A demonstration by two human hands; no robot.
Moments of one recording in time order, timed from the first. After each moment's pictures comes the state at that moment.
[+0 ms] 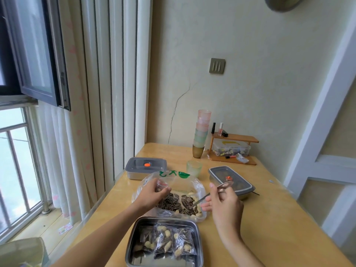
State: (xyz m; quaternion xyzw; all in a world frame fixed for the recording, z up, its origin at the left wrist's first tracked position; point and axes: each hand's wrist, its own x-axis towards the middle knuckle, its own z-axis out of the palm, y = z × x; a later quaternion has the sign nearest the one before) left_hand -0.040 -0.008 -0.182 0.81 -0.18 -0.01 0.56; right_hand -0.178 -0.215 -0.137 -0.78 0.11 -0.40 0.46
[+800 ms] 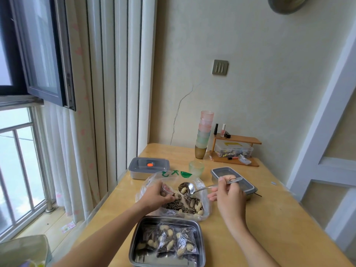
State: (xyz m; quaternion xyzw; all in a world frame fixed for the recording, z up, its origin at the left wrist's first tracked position) left_hand -0.030 -0.012 -0.193 0.85 -0.18 -0.03 0.49; right_hand -0.164 -0.230 -0.120 -0.80 0.11 -0.37 0.46
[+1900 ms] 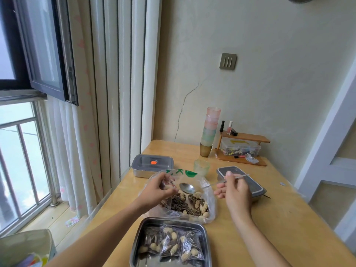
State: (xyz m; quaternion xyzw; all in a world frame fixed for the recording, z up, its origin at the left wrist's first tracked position) left_hand -0.034 -0.002 -0.177 0.76 -0.22 -0.02 0.62; right_hand -0.129 -0.243 -0.129 -0.73 0.13 -0.33 0.59
